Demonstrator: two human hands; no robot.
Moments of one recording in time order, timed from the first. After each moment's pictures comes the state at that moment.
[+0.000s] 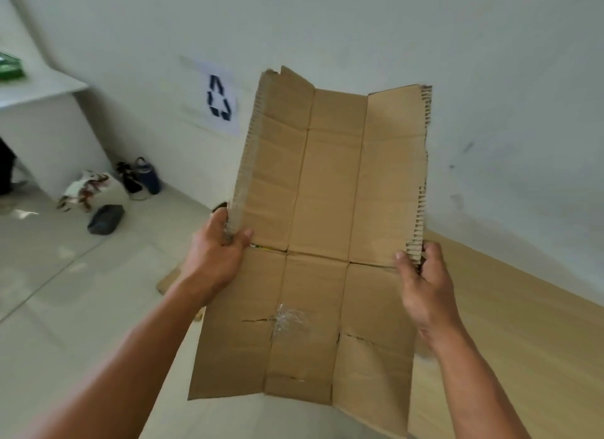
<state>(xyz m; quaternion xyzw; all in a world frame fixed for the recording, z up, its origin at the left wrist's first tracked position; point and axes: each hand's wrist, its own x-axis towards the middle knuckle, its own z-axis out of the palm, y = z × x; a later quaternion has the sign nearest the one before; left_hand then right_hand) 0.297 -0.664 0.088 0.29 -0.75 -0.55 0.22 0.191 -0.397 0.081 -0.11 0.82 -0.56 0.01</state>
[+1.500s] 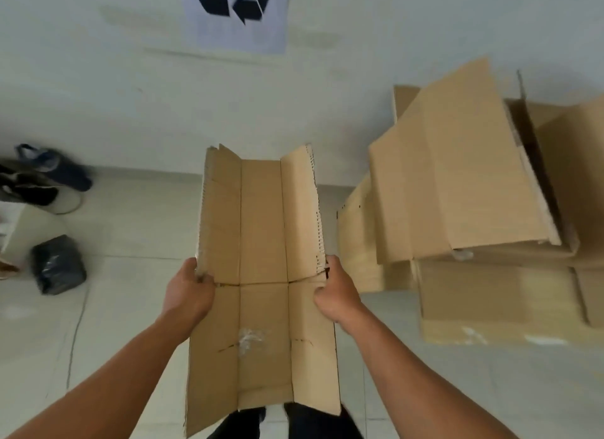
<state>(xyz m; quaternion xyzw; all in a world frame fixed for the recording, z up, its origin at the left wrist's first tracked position) 0.142 -1.366 -0.202 0.33 -0.83 -0.41 -0.21 0.138 -1.116 -0.200 0.21 0.83 -0.41 0.32</state>
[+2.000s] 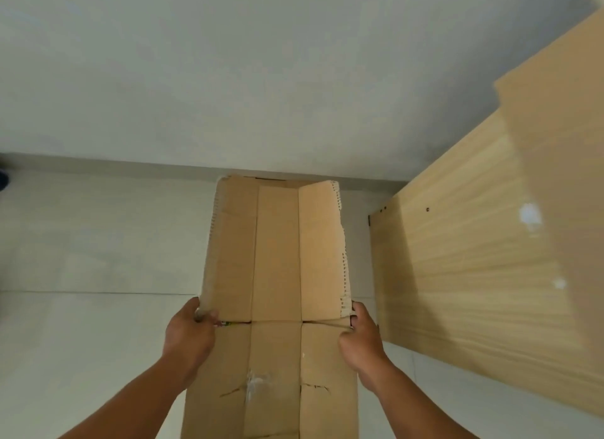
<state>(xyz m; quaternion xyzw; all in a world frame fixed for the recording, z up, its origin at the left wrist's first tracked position) 0.053 -1.386 -0.566 0.38 -0.76 -0.48 -0.23 0.073 -1.111 -0.582 0.35 0.76 -0.45 0.31</state>
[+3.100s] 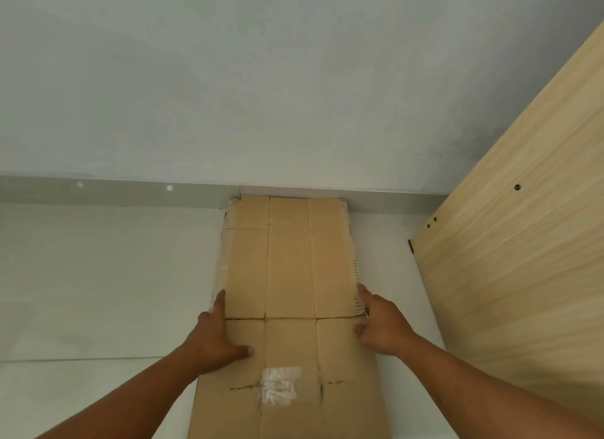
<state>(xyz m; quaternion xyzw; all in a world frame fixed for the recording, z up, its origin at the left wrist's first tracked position) -0.018 -1.433 -0.819 0.10 -0.88 -0.32 -0.33 -0.022 -1.111 -0.807 0.10 0.93 -0.22 0.28</state>
